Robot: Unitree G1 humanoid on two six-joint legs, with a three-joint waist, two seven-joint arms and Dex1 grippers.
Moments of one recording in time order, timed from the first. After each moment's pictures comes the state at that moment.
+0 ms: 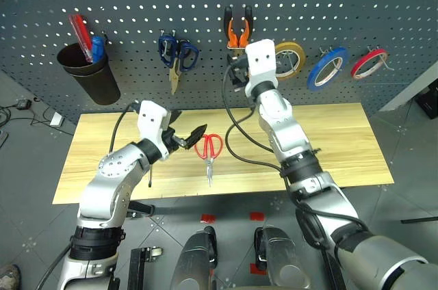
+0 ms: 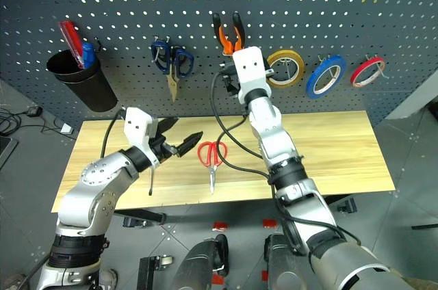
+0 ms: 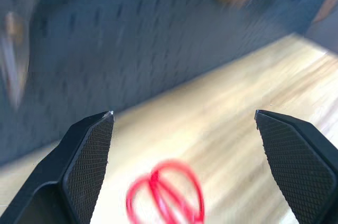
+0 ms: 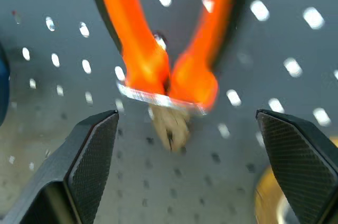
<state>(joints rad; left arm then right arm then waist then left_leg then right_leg) -0.24 0.46 0.07 -0.22 -0.38 0.55 -0.48 -0.81 0.03 0.08 0.30 -0.06 0.19 0.03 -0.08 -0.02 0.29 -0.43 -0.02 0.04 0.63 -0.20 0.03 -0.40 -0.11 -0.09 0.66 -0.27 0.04</state>
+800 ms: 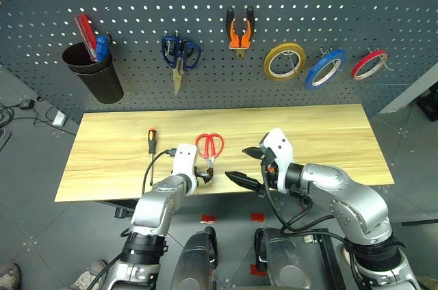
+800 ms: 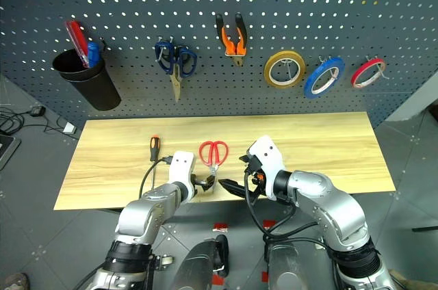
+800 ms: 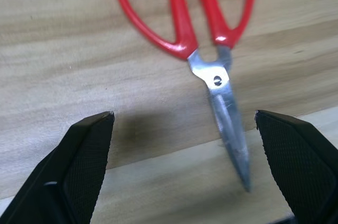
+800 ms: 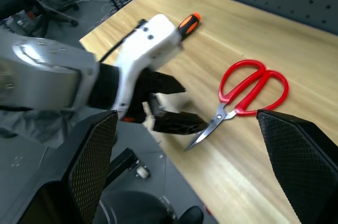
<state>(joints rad) -0.28 0.15 -0.06 0.02 -0.16 0.88 -0.07 -0.29 -0.33 0.22 -0.54 0.42 0.97 0.56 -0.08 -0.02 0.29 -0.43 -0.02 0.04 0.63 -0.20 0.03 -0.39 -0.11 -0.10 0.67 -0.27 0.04</state>
